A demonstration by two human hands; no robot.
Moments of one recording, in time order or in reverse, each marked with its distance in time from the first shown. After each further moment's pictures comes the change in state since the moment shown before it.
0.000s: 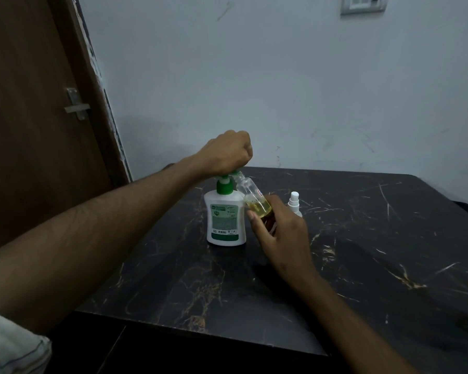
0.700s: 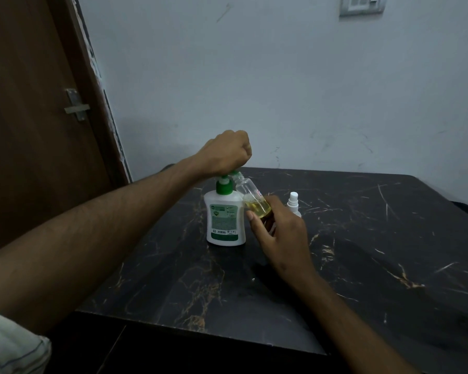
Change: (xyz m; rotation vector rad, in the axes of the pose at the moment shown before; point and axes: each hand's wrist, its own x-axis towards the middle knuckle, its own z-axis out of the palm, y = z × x) left_hand -0.002 0.000 0.000 -0.033 0.023 -0.003; right_hand 0.000 -0.002 -0.001 0.024 -0.002 0.015
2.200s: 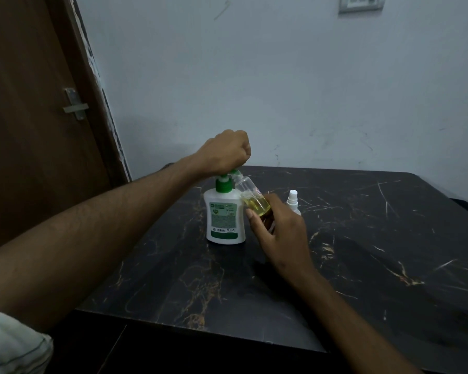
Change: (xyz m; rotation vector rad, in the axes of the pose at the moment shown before) left_hand 0.000 0.000 0.001 0.011 -0.011 -0.034; right_hand 0.000 0.003 0.001 -0.009 0.001 0.003
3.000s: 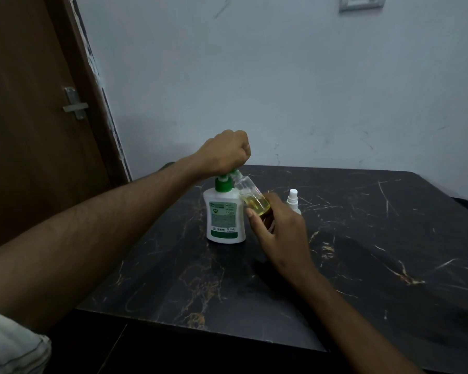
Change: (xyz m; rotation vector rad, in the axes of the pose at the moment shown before) left_hand 0.000 -0.001 0.003 0.013 0.012 0.000; right_hand 0.000 -0.001 -0.001 -0.003 -0.008 0.009
